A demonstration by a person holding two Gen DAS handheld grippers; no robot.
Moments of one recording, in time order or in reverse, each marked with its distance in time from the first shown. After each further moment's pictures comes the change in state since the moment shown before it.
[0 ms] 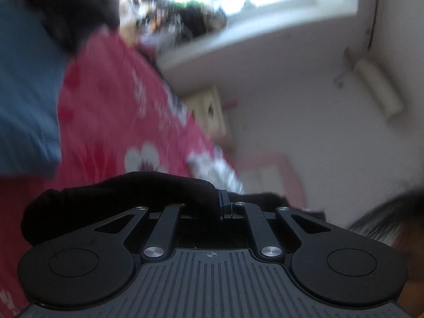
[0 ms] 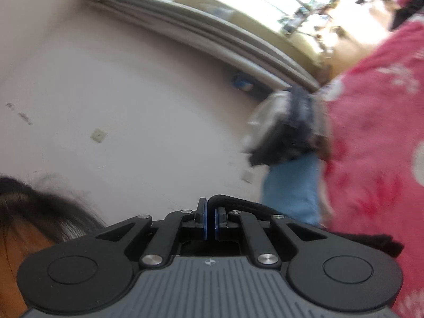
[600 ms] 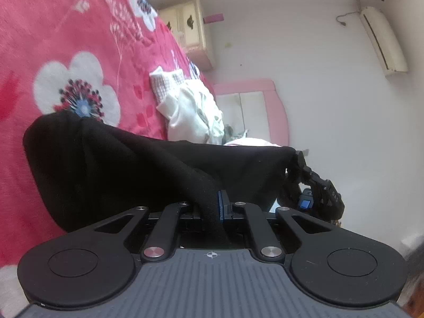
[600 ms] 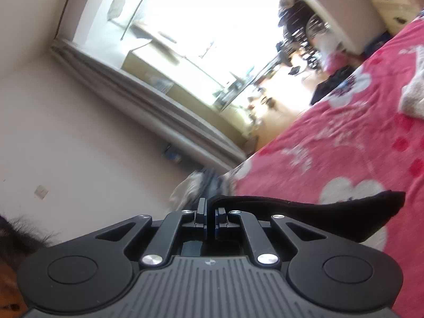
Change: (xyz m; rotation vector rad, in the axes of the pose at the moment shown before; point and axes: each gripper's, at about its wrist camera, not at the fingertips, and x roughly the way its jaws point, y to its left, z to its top) left arm 0.220 -0.005 -0.008 -0.043 0.346 -0.141; right arm -0.136 -0.036 0.047 -0.057 -0.330 -0.295
